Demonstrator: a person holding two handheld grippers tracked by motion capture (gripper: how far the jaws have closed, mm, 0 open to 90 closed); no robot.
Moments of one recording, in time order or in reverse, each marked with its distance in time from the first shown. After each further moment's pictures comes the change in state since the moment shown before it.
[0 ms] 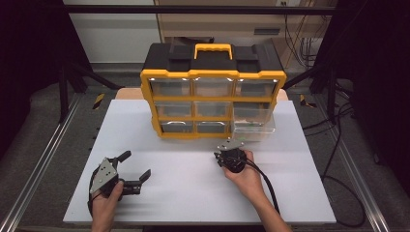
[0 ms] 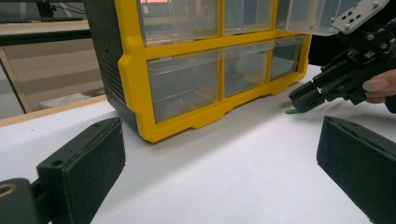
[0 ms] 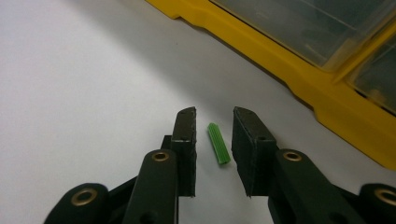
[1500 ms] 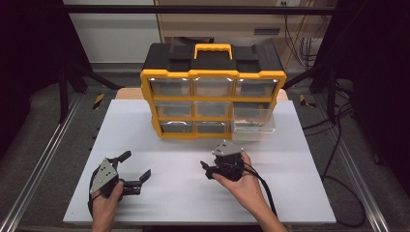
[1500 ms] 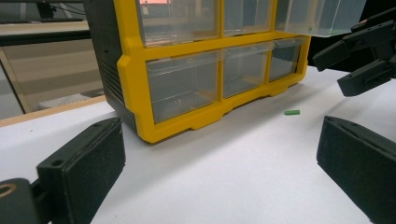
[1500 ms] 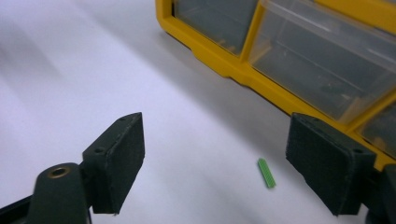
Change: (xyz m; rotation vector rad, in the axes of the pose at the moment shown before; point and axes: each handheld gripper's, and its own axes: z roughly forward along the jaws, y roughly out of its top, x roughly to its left) left arm -0.001 0.000 0.000 -0.004 -0.002 -0.003; right arm 0.034 0.026 -0.050 -0.109 0.059 -0.009
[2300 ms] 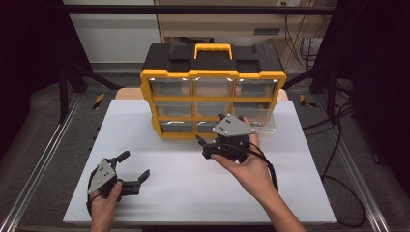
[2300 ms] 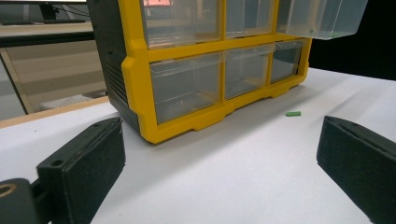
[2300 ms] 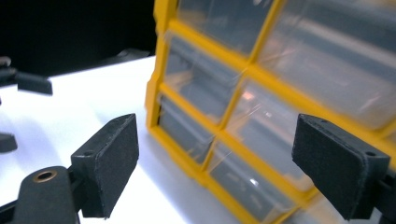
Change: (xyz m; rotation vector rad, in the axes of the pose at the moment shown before) left arm 0.002 0.000 -0.004 -0.009 0.006 -0.004; right arm 0.002 0.093 -0.065 -0.216 -0.071 -0.114
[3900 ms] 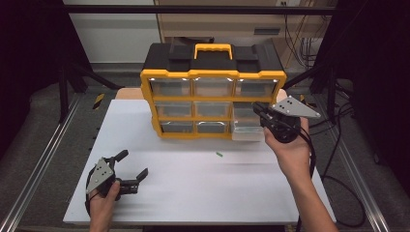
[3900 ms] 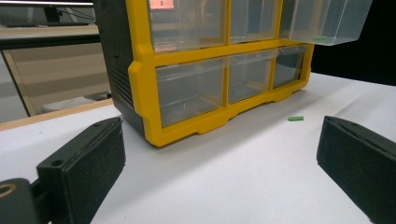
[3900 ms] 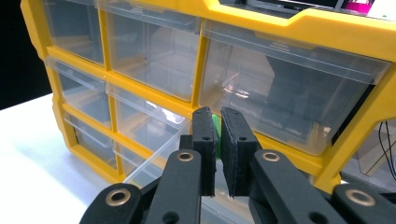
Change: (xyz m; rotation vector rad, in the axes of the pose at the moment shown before) left arm 0.004 0.001 -0.002 -0.014 0.006 -0.008; right arm -0.105 -0.021 -0.055 -0.084 -0.188 0.175
